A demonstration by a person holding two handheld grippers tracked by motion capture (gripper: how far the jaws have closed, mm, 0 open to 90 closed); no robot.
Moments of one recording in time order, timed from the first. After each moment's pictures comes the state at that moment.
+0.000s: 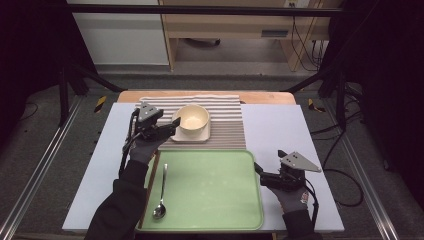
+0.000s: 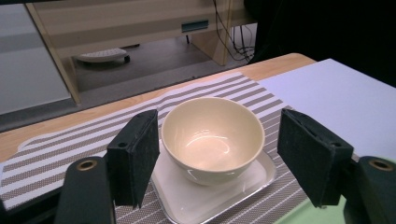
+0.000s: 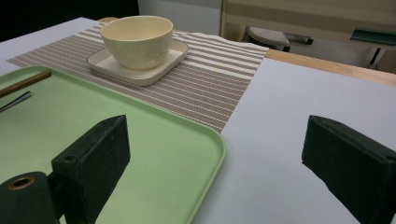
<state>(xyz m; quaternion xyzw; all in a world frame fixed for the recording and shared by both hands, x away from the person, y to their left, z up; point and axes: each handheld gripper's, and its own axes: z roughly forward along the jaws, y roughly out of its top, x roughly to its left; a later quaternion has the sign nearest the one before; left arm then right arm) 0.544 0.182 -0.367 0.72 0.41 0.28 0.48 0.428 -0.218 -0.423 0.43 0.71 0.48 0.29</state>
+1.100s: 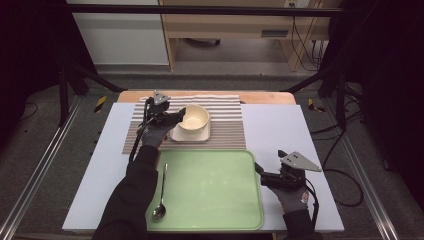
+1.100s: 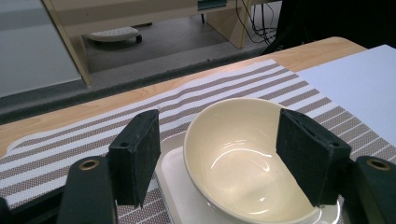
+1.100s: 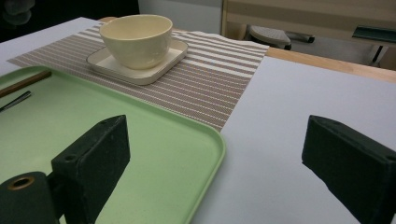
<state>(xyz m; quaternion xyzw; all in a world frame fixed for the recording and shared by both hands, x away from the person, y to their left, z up) 0.614 0.168 -0.392 0.73 0.45 0.28 0.44 0.429 -0.220 -0.425 0.43 0.71 0.48 0.29</state>
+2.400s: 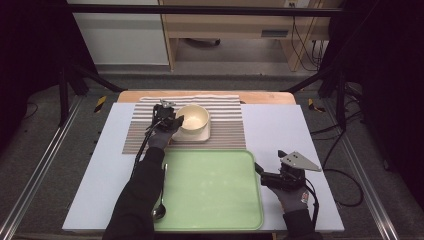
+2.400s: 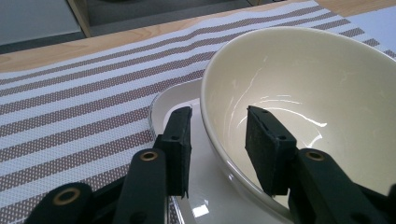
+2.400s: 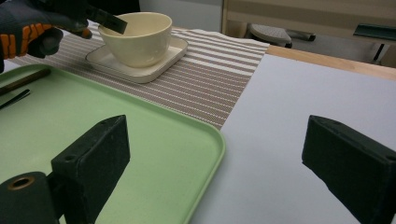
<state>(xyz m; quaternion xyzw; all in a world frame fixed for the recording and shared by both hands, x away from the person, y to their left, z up) 0.642 0.162 -0.446 0.74 0.49 0.24 0.38 0.430 -0.220 -0.427 0.43 0.71 0.48 0.29</state>
